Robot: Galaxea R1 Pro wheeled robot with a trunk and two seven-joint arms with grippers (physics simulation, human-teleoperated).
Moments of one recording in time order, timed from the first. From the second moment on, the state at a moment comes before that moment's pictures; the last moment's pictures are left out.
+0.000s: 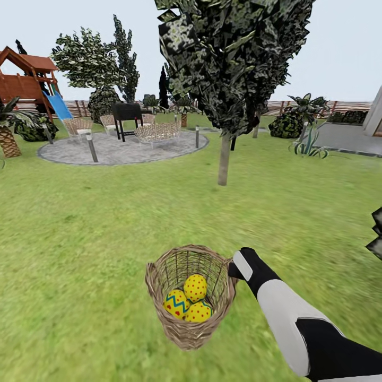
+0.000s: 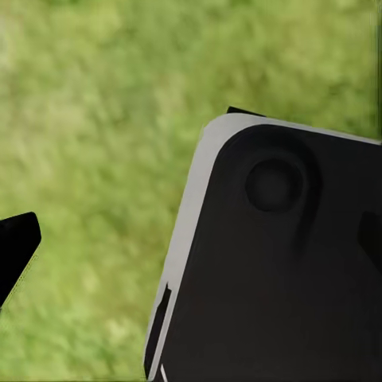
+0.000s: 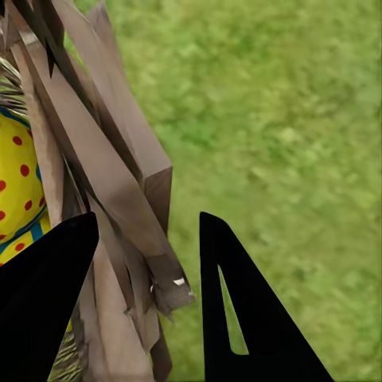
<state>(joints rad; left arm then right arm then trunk) 0.08 0.06 0.22 -0.09 0.08 -0.40 -0.07 -0.95 0.13 -0.08 -0.41 -0.31 0.71 -0.50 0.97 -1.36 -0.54</state>
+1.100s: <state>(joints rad) 0.08 0.06 0.22 -0.09 0.08 -0.41 -0.07 -0.95 0.13 -0.08 -0.41 -0.31 0.72 -0.50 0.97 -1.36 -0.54</state>
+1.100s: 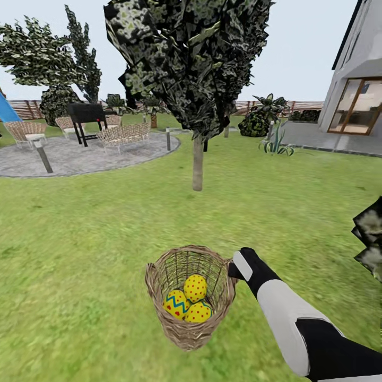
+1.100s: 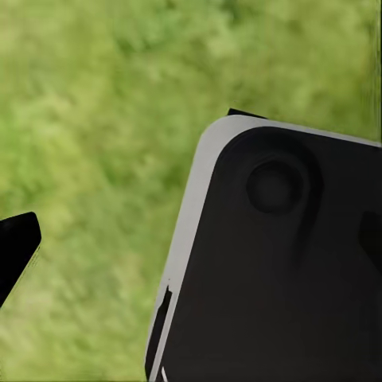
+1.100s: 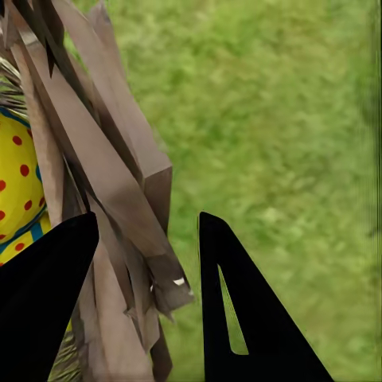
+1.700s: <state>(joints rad) 0.08 0.06 0.22 -0.09 0.08 -0.42 -0.07 -0.95 0.14 -0.07 -0.41 -0.31 0.72 -0.50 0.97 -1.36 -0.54</state>
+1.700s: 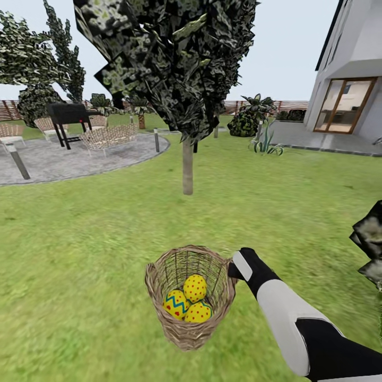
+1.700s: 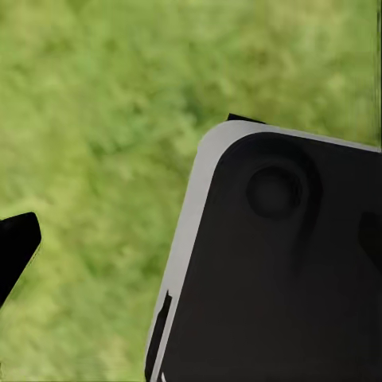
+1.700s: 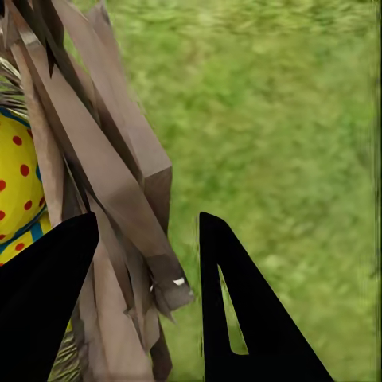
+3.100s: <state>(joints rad) 0.08 0.06 0.22 -0.09 0.09 -0.43 -0.06 -0.95 0.14 -0.08 -0.41 -0.32 0.70 -0.50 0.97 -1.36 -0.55</state>
